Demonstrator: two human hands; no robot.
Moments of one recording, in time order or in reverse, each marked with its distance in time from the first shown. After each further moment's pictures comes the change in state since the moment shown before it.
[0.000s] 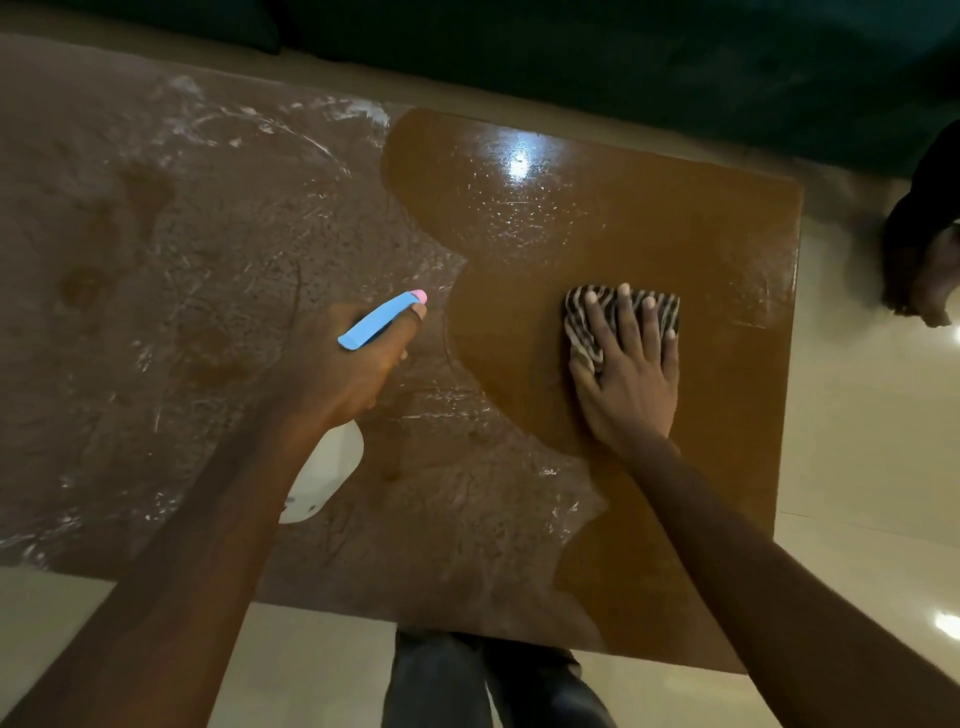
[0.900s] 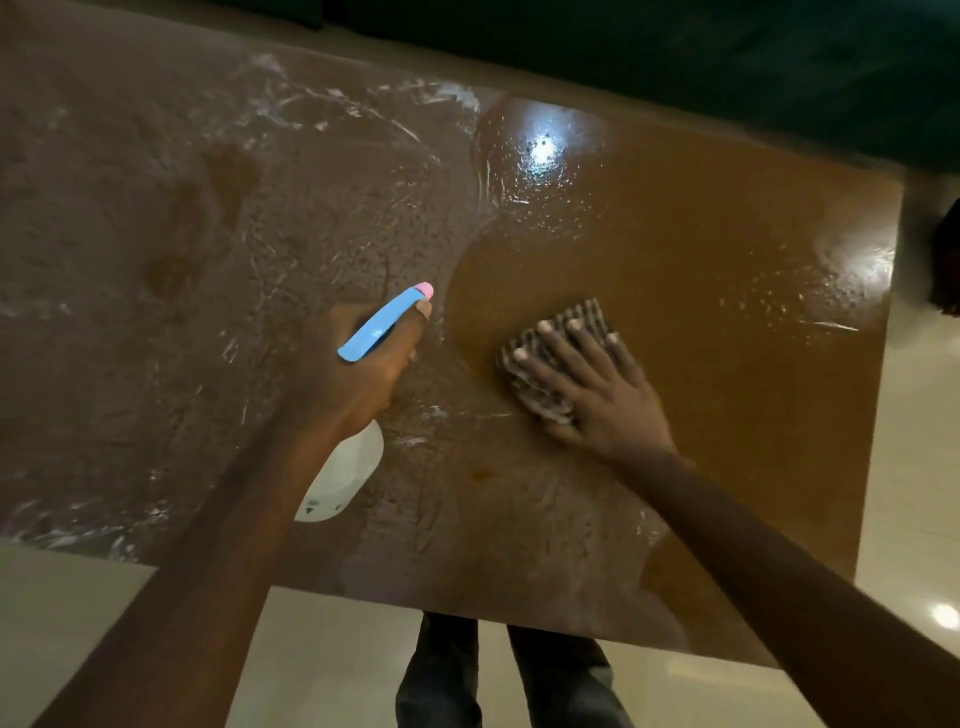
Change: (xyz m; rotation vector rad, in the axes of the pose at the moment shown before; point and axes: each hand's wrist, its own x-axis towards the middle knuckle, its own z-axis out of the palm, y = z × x) left_hand 0.007 -0.053 -0.070 -0.135 0.033 0.083; right_hand -0.016 -0.083 0.035 -0.202 -0.020 -0.600
